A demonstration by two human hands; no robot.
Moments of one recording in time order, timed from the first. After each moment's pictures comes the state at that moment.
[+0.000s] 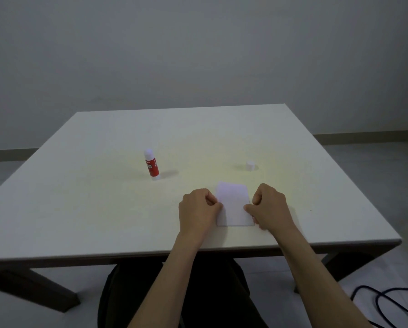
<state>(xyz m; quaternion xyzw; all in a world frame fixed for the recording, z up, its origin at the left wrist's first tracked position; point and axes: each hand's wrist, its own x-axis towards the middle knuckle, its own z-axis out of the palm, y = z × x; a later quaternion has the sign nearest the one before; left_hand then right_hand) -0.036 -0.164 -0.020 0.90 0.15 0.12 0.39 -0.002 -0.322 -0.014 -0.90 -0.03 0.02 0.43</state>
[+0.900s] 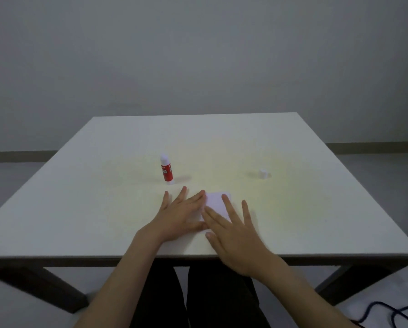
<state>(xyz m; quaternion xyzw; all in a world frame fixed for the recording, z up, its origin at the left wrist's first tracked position) -0.044 -0.066 -0.033 0.98 -0.08 -0.08 0.13 -0.053 -0.261 -0.032 -0.91 -0.39 0.00 0.09</state>
